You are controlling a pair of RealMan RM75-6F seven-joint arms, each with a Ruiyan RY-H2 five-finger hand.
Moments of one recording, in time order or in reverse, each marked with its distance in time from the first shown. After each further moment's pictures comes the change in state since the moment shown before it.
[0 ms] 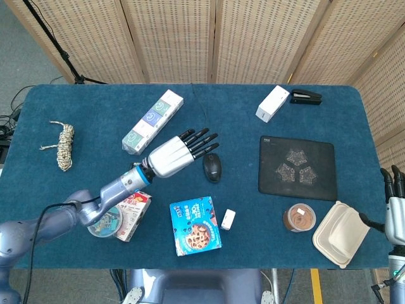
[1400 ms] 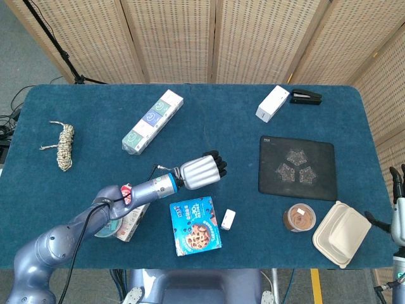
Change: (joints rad) left arm -0.138 -0.315 0.043 0.452 0.164 -0.141 0.003; right arm -0.021 -0.009 0.014 0.011 -0.005 0.064 0.007
